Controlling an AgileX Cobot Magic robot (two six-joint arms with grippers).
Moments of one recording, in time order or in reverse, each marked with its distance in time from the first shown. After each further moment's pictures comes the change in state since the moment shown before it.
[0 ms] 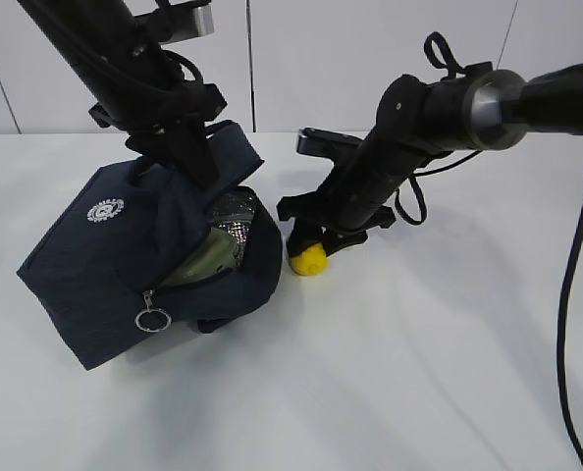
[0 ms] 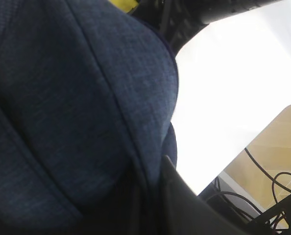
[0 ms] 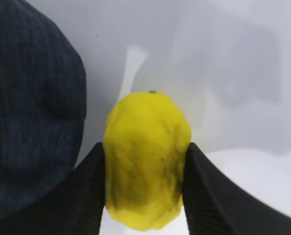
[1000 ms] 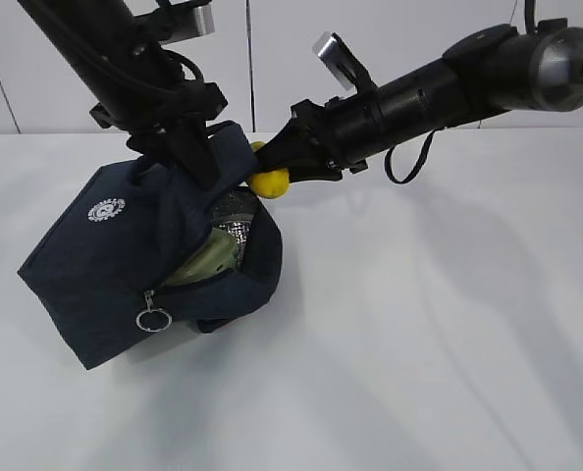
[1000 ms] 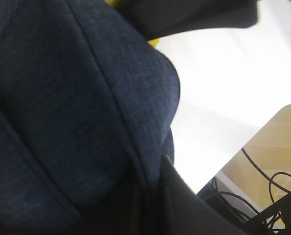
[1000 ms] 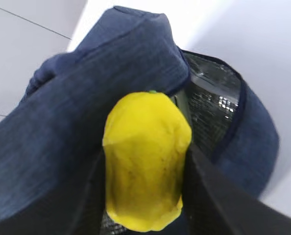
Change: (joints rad) left arm 0.000 0.000 0.000 -0.010 0.001 0.002; right arm -0.126 -0.038 -0.036 0.739 0.283 -0.646
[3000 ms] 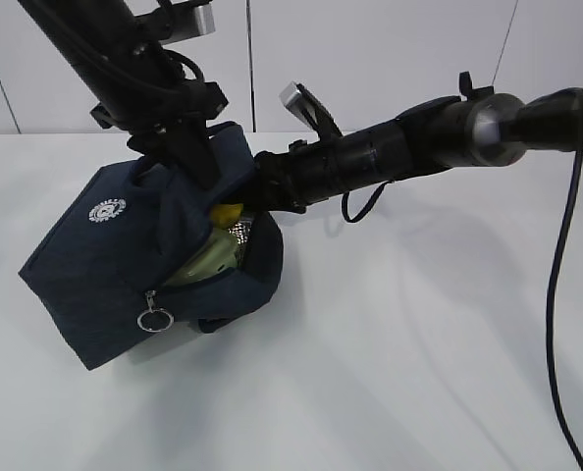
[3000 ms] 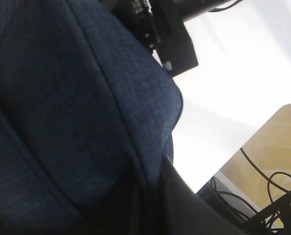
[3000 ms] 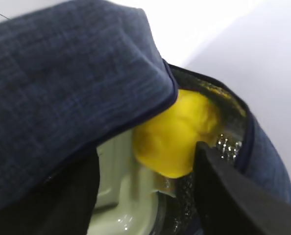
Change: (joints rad) left arm 0.000 0.000 0.000 -0.002 0.002 0.000; right arm 0.069 0.123 -0.002 0.185 -0.125 -0.264
